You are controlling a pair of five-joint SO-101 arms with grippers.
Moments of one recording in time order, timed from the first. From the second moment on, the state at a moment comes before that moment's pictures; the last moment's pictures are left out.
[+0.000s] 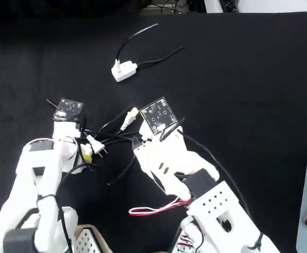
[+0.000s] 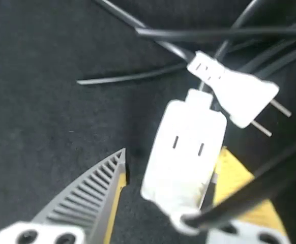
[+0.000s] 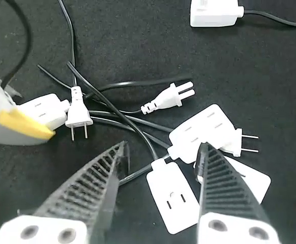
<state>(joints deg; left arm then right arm) -11.3 -29.1 65.2 45.5 -21.0 -33.1 -61.0 69.3 42.1 -1.7</state>
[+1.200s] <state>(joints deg) -22.9 -29.3 10.4 83.6 -24.7 -32.8 -61.0 70.5 42.1 -1.8</state>
